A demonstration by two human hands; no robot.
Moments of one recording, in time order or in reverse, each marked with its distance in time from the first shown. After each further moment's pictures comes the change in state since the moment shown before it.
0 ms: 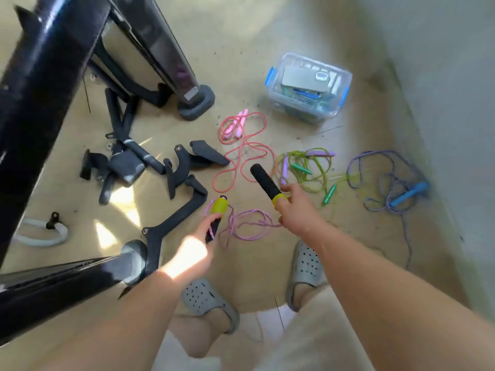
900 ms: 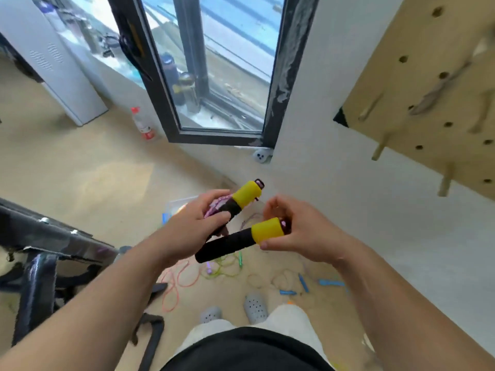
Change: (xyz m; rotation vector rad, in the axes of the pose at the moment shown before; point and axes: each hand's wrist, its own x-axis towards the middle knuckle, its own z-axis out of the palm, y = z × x) left_hand -0.316 0.475 -0.100 0.216 -0.589 0.769; right_hand -0.467 -0.158 -0.330 0.127 0.401 -0.406
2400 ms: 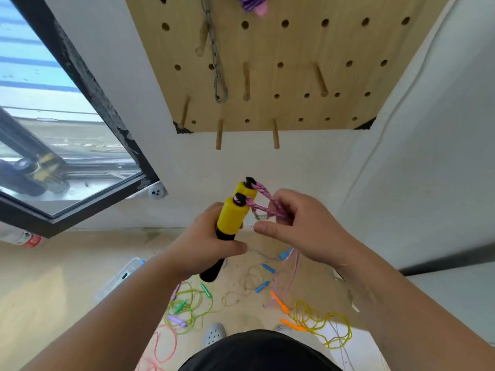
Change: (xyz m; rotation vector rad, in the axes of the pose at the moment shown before) left_hand 0.044 0.104 0.187 0.285 -0.520 0.248; right_hand -0.188 0.055 -0.072 0.123 0.733 0.173
